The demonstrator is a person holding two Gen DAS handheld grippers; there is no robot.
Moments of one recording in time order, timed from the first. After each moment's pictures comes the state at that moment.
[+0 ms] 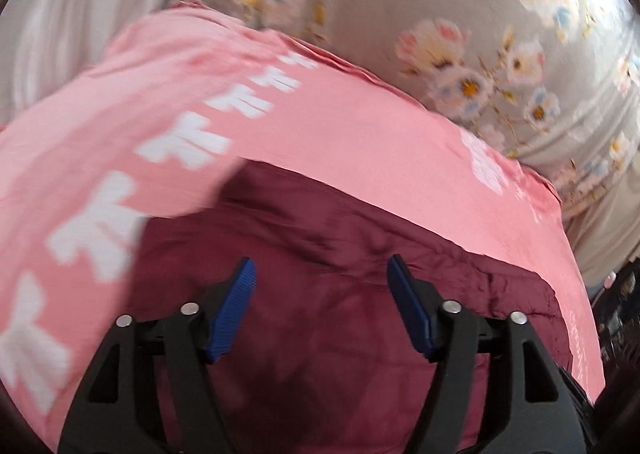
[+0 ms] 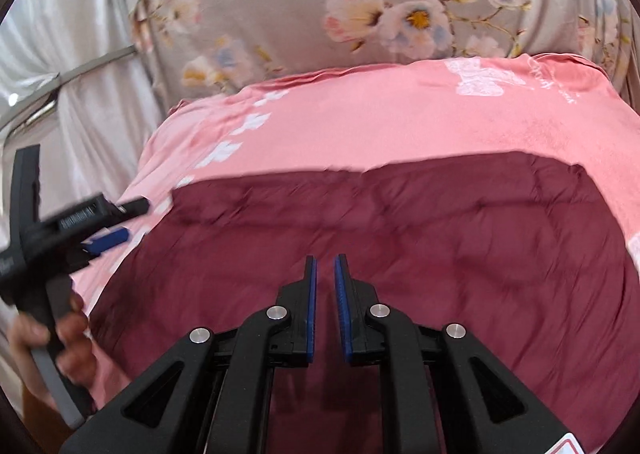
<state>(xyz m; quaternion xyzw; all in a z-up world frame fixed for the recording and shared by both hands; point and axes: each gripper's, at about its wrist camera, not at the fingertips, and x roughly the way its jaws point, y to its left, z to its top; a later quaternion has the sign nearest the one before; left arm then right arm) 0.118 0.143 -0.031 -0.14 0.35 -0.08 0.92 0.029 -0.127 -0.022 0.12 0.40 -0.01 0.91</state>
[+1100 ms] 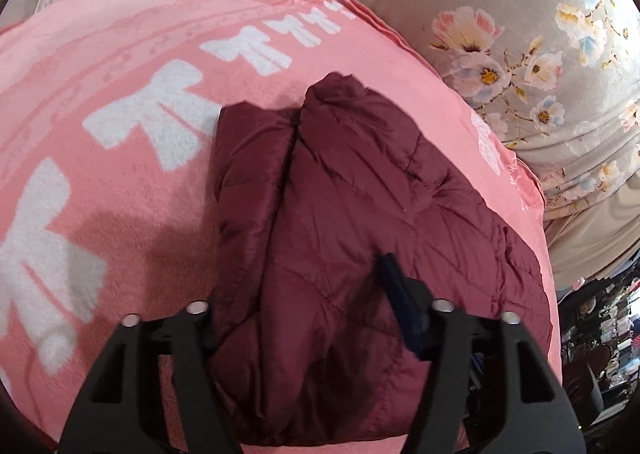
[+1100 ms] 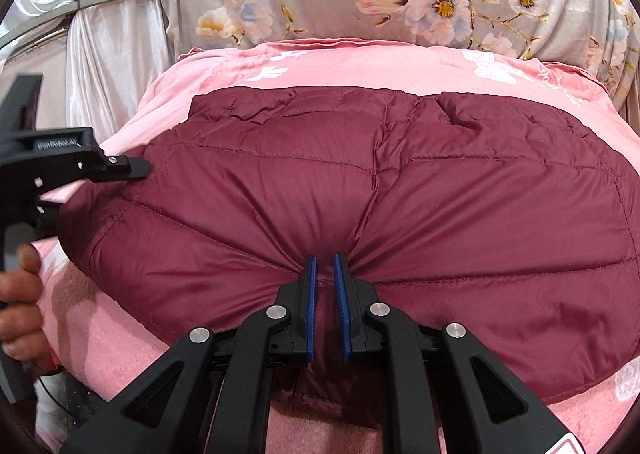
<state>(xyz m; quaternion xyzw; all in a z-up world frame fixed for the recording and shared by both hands) 0.086 0.197 -0.078 -0.22 0.43 -0.12 0.87 -0.004 -0.057 -0.072 0.05 0.42 -0.03 0.91</state>
